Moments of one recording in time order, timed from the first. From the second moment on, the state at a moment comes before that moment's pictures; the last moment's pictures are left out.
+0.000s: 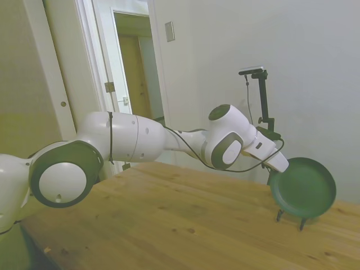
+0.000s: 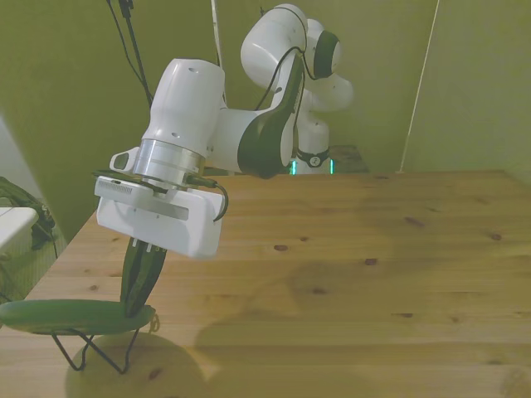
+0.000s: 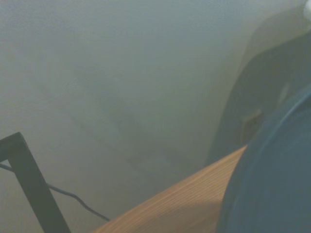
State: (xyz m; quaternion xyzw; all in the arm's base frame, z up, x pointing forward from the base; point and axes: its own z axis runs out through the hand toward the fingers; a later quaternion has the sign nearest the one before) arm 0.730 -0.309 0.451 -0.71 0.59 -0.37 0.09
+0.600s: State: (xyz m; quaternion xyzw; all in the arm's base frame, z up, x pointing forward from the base) arm 0.726 -0.276 0.510 -0.72 0.57 -0.38 0.12
